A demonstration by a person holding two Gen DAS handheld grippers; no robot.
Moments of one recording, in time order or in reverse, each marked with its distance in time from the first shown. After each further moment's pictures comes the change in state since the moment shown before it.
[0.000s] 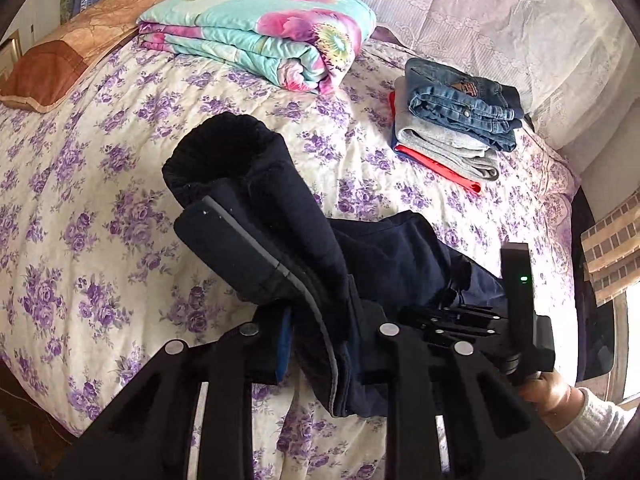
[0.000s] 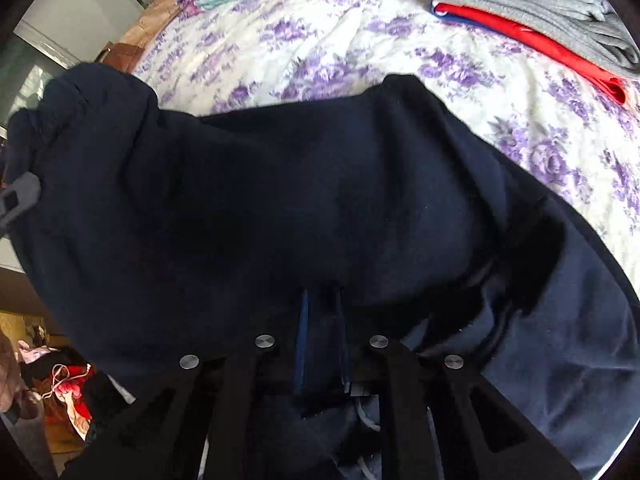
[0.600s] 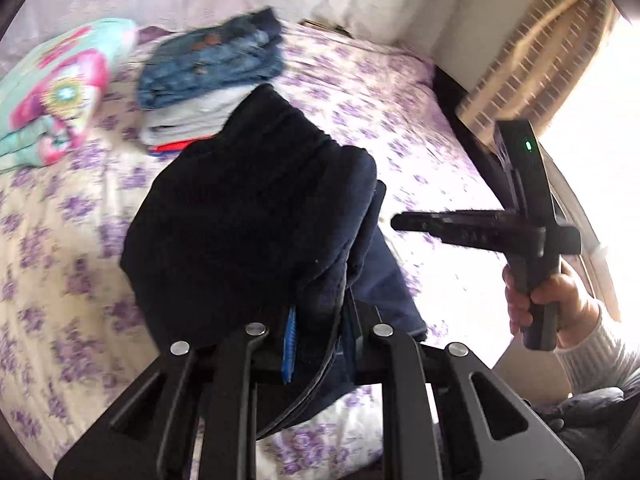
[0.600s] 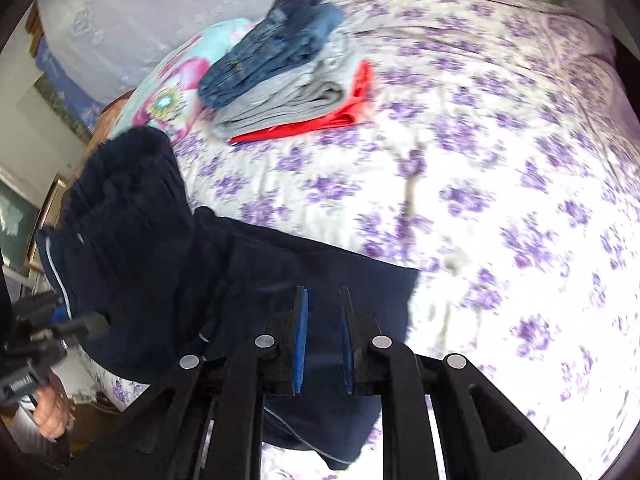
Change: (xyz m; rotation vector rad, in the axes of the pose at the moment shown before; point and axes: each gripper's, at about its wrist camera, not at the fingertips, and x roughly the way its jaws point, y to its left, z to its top) left arm 0.022 -0.207 -0.035 0.564 0.129 -0.391; right arm -0.193 -0.142 -0.103 0.378 -0.315 -0.152
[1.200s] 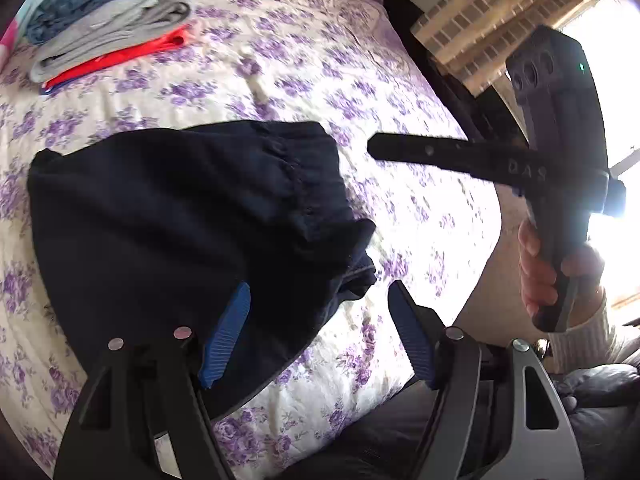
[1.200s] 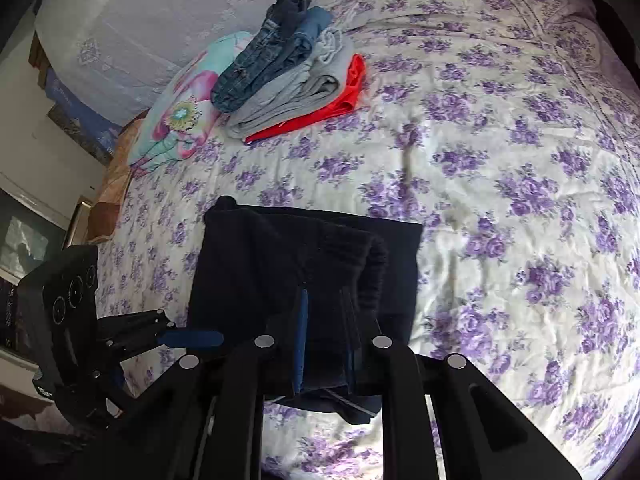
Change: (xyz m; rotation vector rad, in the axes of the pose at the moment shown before) left arm 0.065 -0.031 -0.027 -0.008 0.210 -0.149; right arm -0.012 -0.004 -0.030 0.045 0.002 0.152
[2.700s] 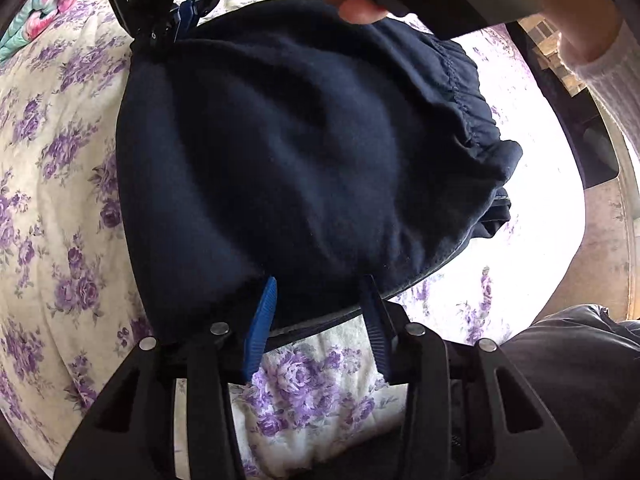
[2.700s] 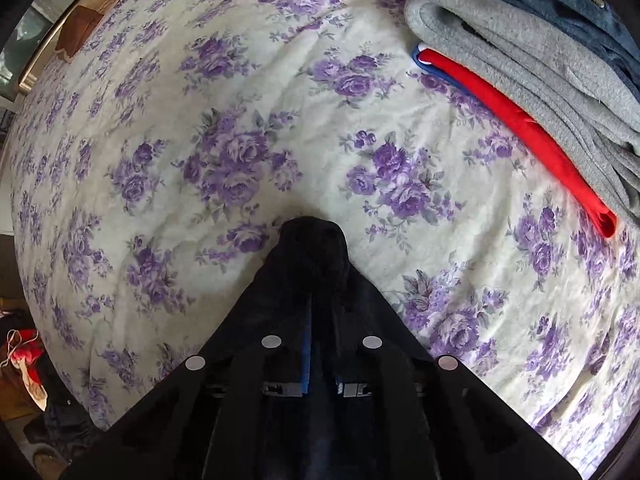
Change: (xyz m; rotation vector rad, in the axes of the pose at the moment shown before) left arm 0.023 0.049 -0.067 -0.188 0.103 0.257; right arm 0.252 0.166 0.099 -0.575 0.463 -0.208
